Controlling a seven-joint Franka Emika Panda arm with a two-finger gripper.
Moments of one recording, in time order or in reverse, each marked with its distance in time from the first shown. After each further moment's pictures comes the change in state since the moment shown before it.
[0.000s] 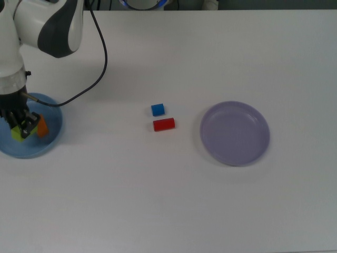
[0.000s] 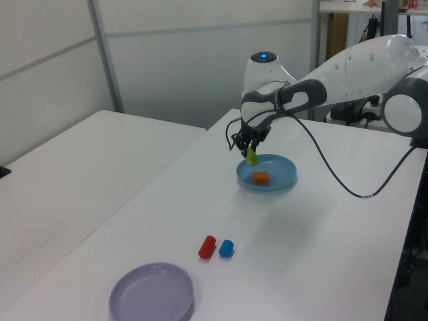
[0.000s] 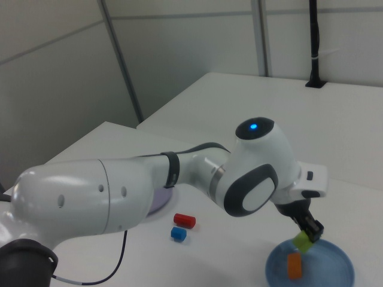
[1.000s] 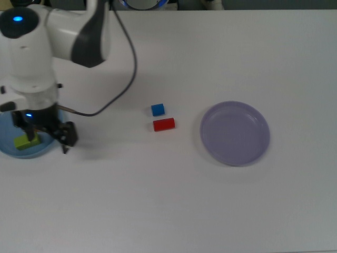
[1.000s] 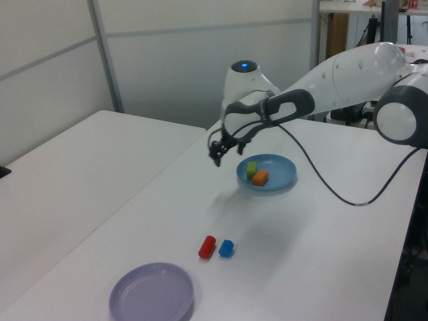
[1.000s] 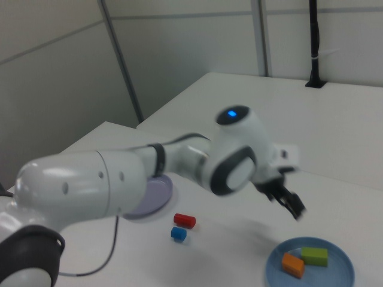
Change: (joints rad) arm 0.106 0.031 0.034 0.058 -0.019 0.003 -0.015
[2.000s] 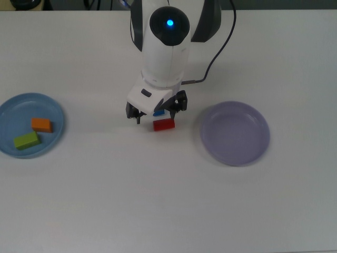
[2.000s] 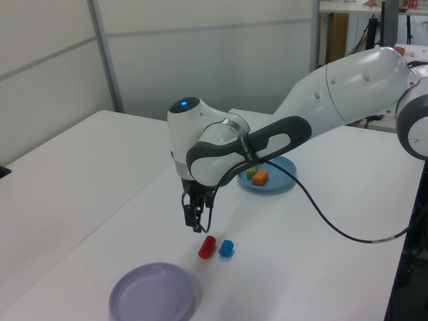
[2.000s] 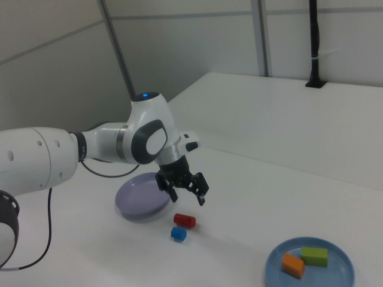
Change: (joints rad) arm 0.342 -0.131 0.007 -0.166 -0.032 -0.266 -0.210
